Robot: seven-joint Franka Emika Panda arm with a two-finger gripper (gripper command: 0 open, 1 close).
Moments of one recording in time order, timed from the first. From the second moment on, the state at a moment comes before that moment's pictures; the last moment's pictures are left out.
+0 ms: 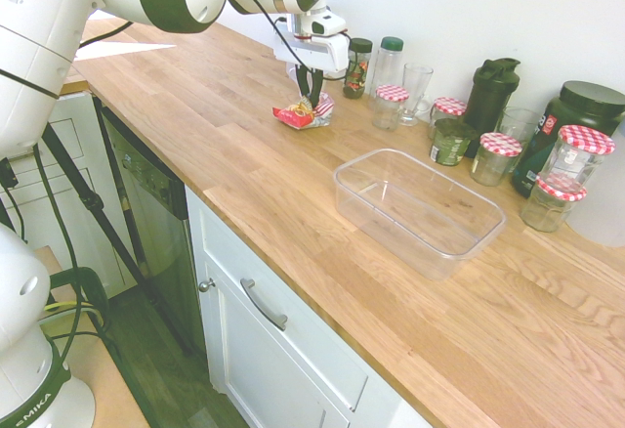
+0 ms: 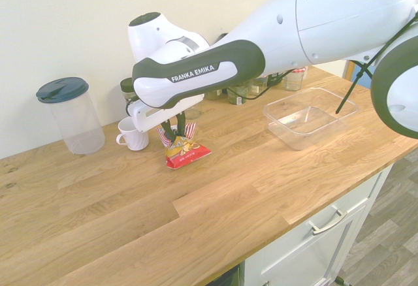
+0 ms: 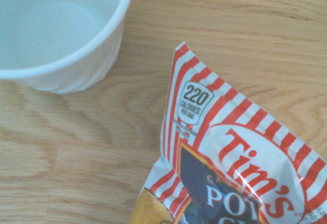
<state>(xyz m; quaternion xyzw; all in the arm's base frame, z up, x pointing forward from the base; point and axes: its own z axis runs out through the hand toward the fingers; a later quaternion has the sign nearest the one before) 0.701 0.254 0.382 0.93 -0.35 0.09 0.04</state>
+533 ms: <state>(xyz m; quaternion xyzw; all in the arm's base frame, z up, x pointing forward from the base) 0.691 0.244 0.410 0.93 -0.36 0.10 0.03</state>
